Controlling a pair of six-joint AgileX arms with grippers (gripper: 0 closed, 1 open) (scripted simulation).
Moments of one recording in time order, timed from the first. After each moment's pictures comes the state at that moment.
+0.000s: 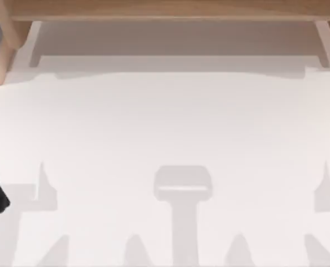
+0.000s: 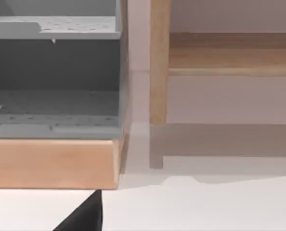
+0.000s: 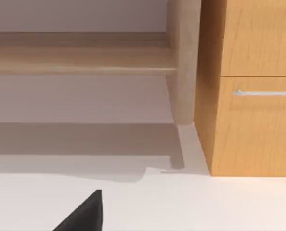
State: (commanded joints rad) left arm 0.00 0.00 0.00 0.00 0.00 0.00; right arm 0.00 0.00 0.00 0.00 0.00 0.00
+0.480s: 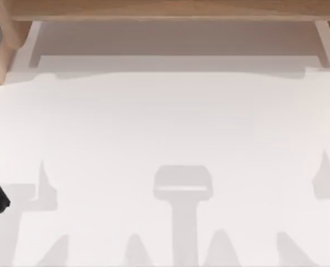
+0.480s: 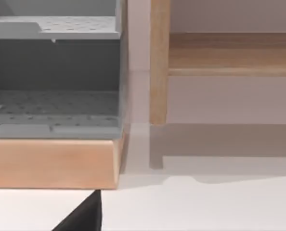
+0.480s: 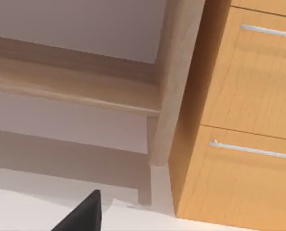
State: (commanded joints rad) left arm 0.00 0.00 0.00 0.00 0.00 0.00; right arm -0.05 0.22 0.12 0.13 -0.05 -0.17
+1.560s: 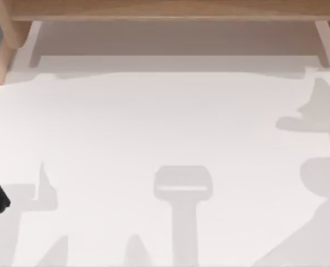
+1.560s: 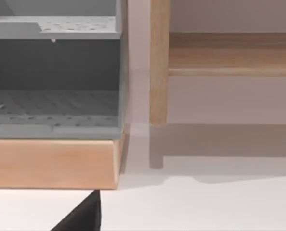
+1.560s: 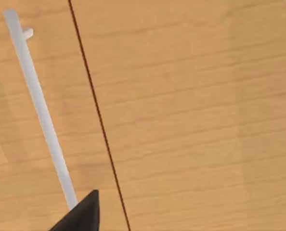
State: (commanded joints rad) left arm 0.00 0.00 0.00 0.00 0.00 0.00; right arm -0.40 2.02 0.96 1.06 -0.37 -1.37
